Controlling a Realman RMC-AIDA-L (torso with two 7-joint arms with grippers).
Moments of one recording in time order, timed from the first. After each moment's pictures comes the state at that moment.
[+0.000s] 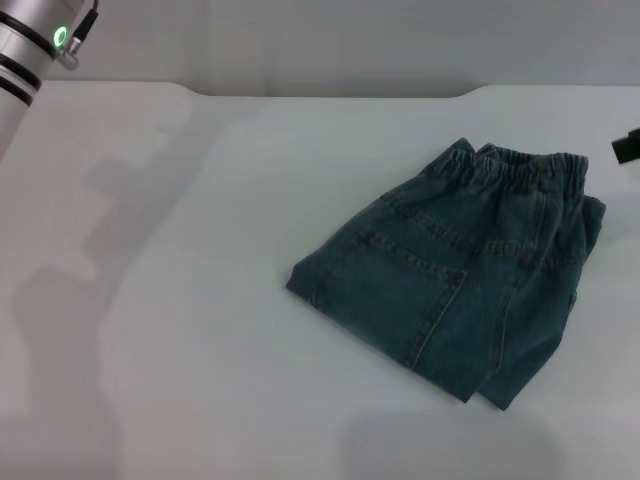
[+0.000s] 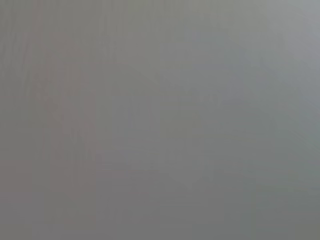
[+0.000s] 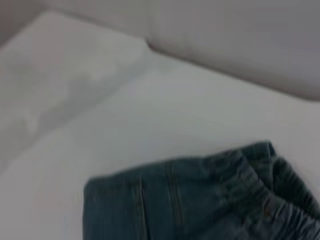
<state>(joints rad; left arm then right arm) -0.76 -2.07 1.06 0.33 0.50 1.19 -0.55 0.78 1.89 -0.59 -1.16 -2.54 -1.88 2.25</state>
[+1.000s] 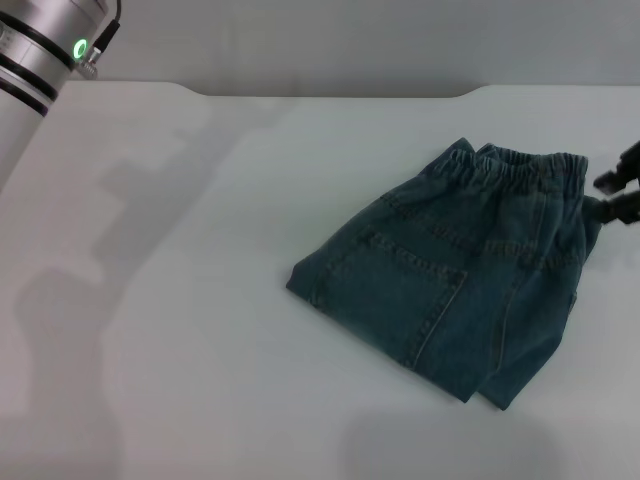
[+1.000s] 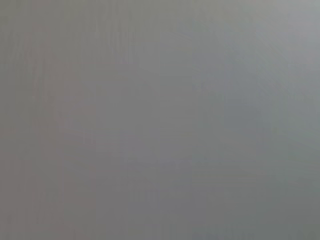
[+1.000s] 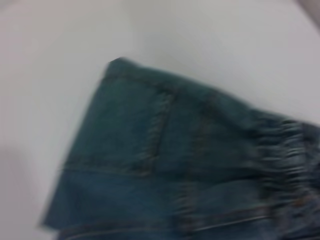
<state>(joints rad) -0.75 -2.07 1.14 0.35 0.49 1.20 -0.56 0.80 1.95 -0.84 -1.17 -2.68 -1.80 1.86</state>
